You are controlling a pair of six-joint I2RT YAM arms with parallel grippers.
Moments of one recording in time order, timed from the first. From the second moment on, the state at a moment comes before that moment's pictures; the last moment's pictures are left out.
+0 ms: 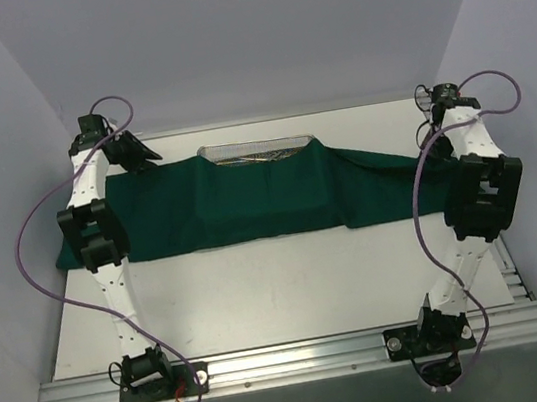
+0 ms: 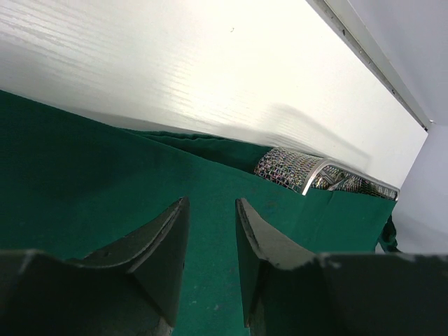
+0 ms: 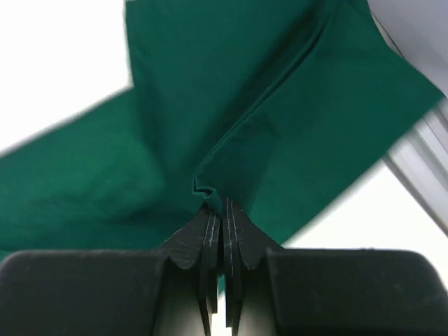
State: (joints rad) left arm 0.15 2.48 2.31 -0.77 0.50 -0.60; right arm -0.26 2.02 1.68 -0.85 0.25 0.48
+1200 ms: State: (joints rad) left arm 0.16 2.50 2.24 -0.73 0.51 -0.62; right arm -0.30 2.27 2.02 -0.81 0.20 0.50
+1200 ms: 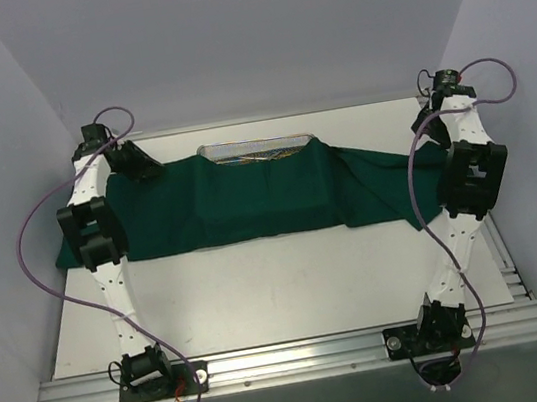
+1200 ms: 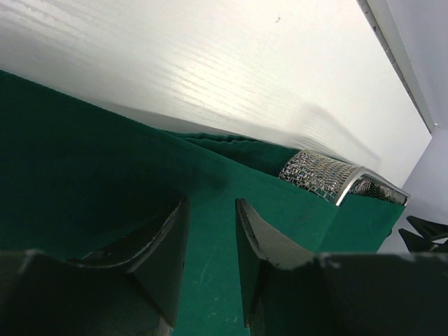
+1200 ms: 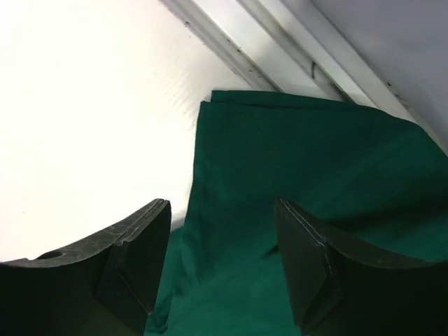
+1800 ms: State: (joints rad) left arm 0.16 2.50 2.21 -0.70 0.53 -0.63; right arm -0.28 2.34 1.99 -0.67 0.25 0.45
